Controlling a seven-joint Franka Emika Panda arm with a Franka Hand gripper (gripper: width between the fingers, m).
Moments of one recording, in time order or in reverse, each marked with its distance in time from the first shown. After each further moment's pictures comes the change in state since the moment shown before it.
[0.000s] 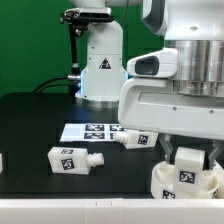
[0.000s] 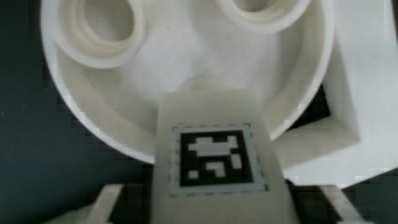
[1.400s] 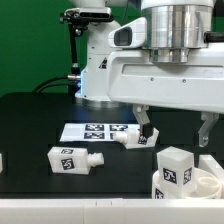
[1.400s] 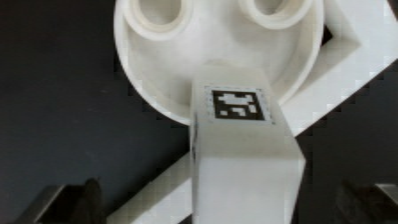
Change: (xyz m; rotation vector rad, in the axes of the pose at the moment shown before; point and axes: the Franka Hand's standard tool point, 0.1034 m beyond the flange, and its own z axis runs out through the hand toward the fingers) arm 0.006 0.022 -0.036 0.036 0.026 0.201
